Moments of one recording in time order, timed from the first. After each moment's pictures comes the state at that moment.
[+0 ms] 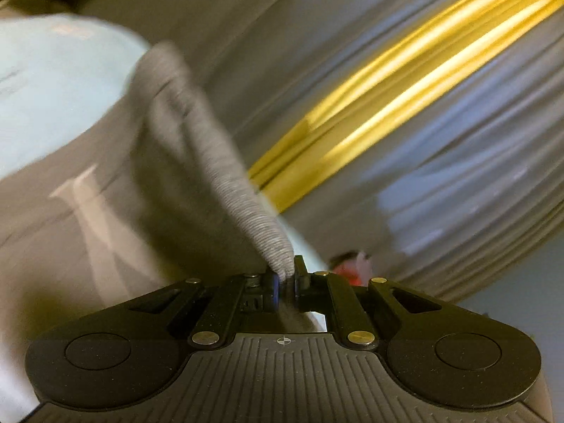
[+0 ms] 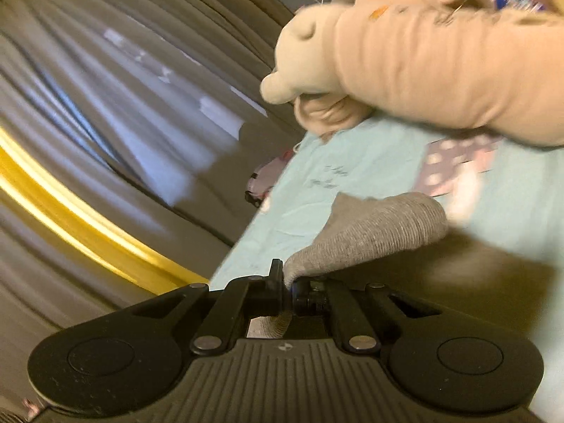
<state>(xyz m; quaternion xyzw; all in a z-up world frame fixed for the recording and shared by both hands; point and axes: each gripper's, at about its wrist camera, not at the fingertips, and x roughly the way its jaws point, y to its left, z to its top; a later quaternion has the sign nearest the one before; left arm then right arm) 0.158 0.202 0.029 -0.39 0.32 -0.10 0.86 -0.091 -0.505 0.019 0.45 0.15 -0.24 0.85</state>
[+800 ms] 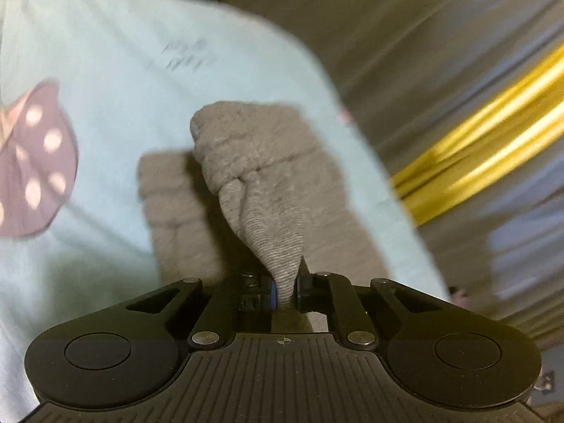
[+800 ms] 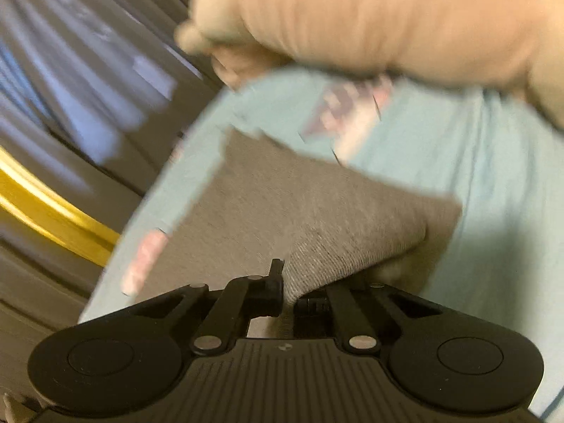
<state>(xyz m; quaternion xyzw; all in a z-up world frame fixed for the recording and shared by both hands) 0.123 0.276 -0.036 -0.40 0.34 0.08 0.85 -0.115 -0.498 -0.033 0.42 0.23 -0.31 0.82</state>
